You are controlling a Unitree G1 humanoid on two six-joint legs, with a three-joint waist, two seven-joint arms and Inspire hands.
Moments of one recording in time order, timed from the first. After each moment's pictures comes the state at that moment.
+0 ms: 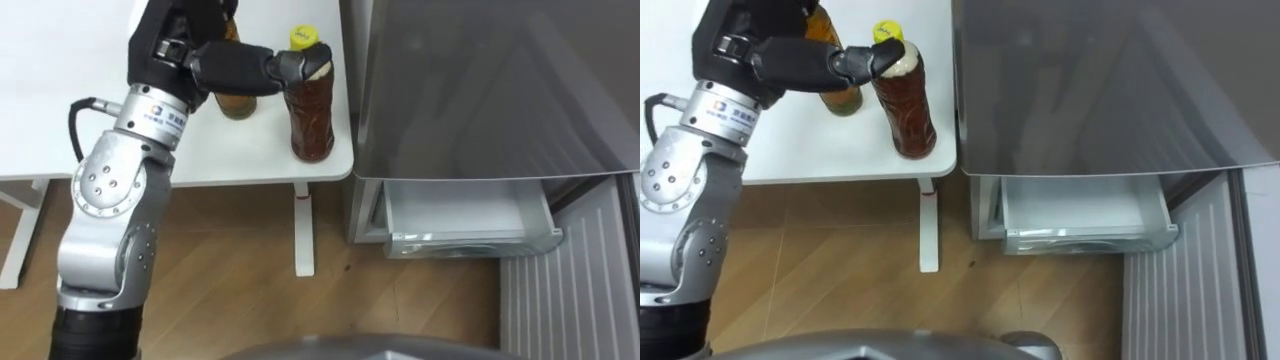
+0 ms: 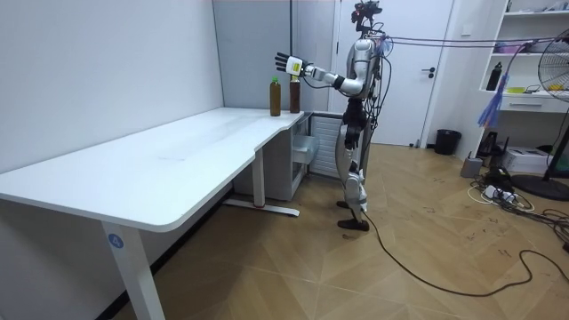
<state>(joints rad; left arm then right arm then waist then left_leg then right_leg) 0.03 0.26 -0.01 -0.43 -0.31 0.13 -0.18 0.08 -0.27 0.02 1.33 -0.21 0.15 0.26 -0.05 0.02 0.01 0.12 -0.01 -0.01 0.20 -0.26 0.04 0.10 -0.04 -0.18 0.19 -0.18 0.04</state>
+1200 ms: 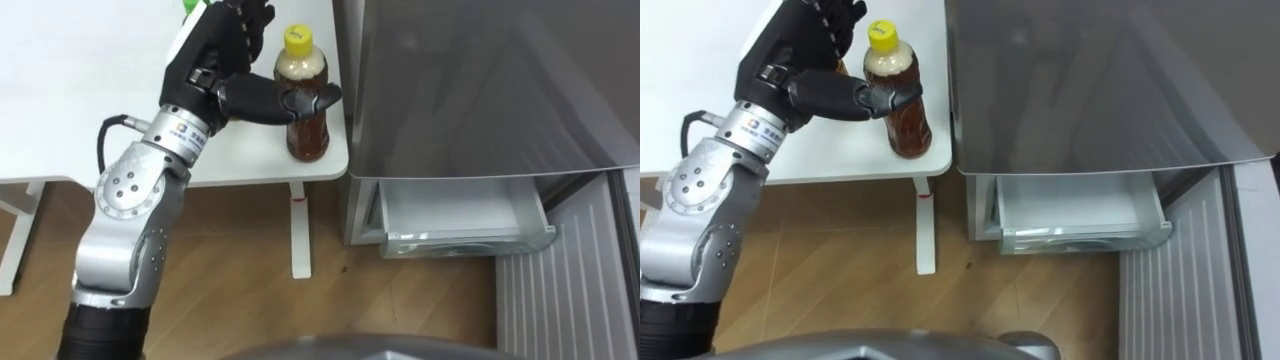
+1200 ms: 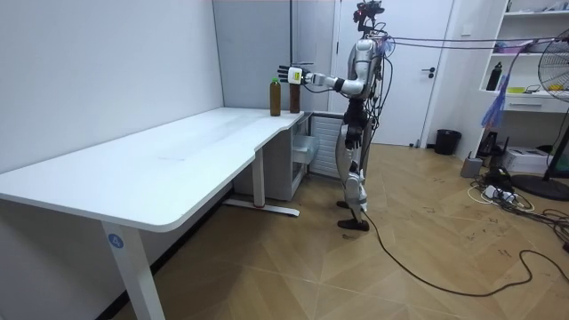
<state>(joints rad) 0.04 0.27 -0.05 -0.32 -0.27 0.15 -0.23 0.08 -0.27 0.02 1.36 -0.24 0.17 0.24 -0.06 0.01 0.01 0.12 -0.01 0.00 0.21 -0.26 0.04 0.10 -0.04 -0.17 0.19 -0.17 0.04</state>
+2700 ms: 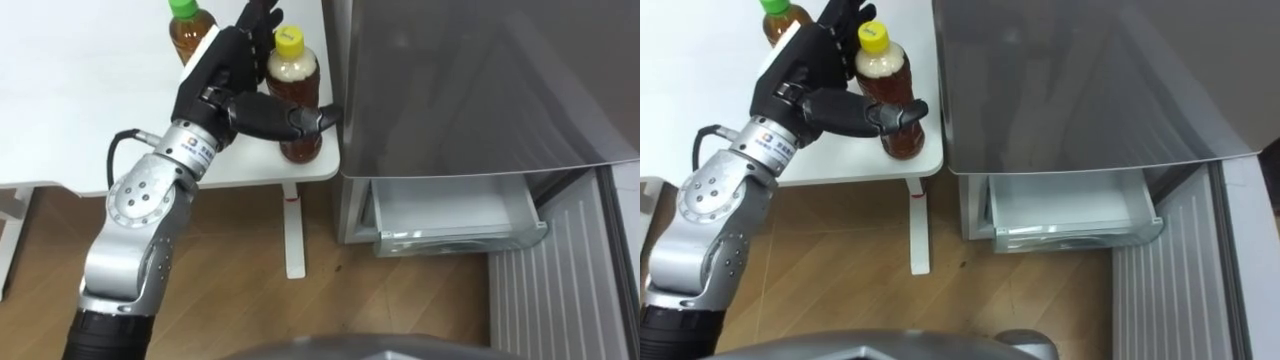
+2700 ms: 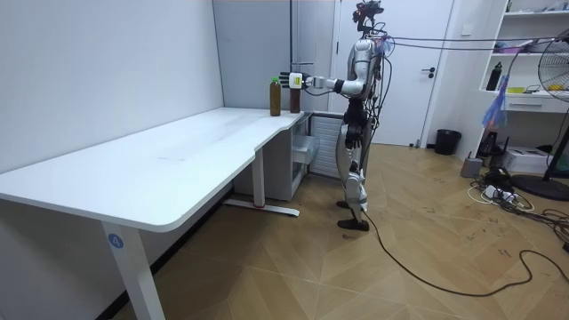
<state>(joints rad) 0.07 0.27 -0.08 -0.29 -0.28 0.17 -0.23 0.07 -0.27 0.05 1.35 -0.24 0.20 0.22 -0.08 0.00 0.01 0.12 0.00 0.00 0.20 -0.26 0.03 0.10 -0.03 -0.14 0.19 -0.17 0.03</state>
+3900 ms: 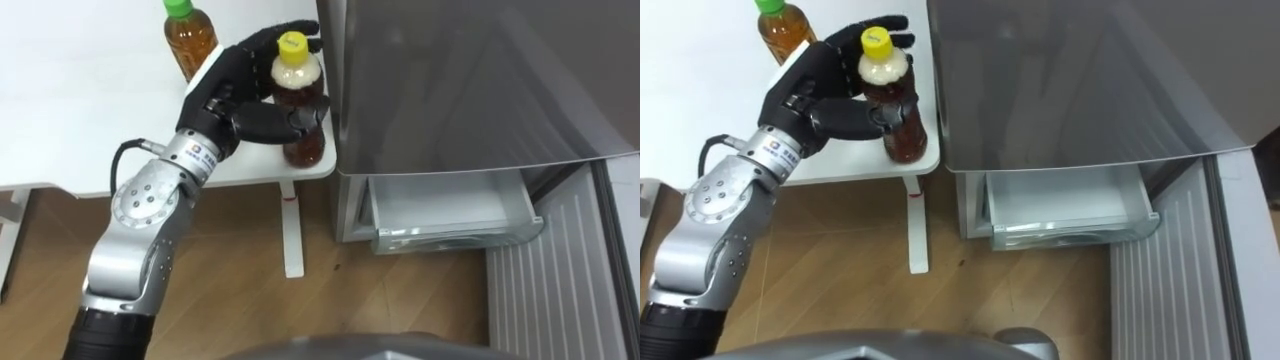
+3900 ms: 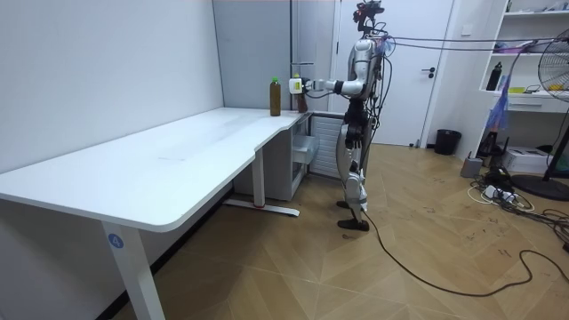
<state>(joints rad) 0.07 0.28 -0.10 -0.22 -0.27 0.21 -0.23 0.07 -0.27 0.06 1.33 -0.24 0.22 0.24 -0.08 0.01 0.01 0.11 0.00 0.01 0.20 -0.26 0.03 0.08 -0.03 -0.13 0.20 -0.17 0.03</state>
